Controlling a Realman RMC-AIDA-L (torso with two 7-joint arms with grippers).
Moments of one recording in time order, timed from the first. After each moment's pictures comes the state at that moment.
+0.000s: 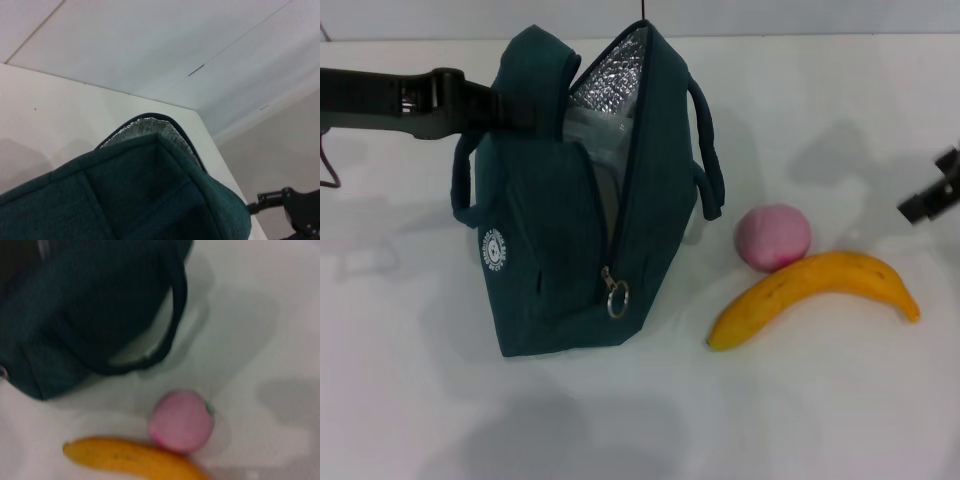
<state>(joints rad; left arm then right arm) -0.61 -1.97 0.68 0.96 2.03 1.78 -2.49 0.77 1.91 -1.11 -1.37 -2.46 -1.87 2.48</state>
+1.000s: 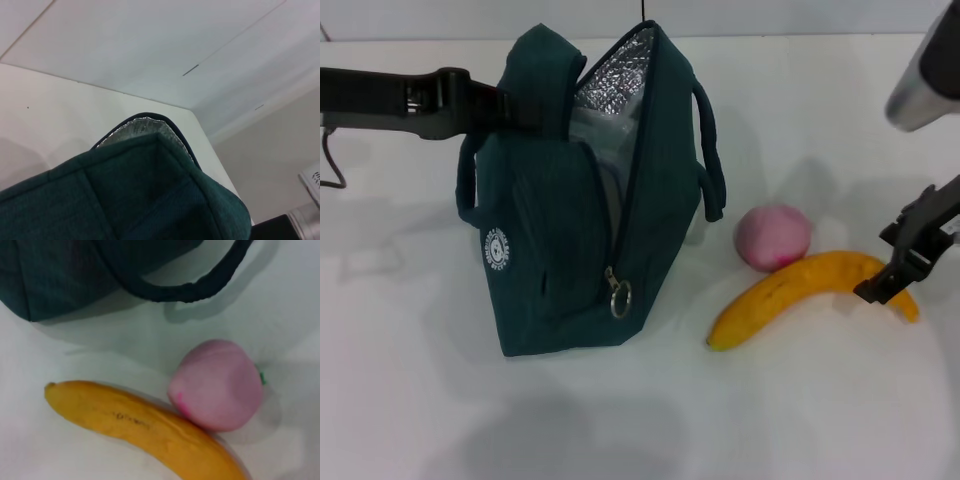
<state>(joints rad) -0.61 -1.97 0.68 0.96 2.02 1.78 -2.49 0.70 2.01 -1.35 -1.21 -2.57 -1.60 2.30</state>
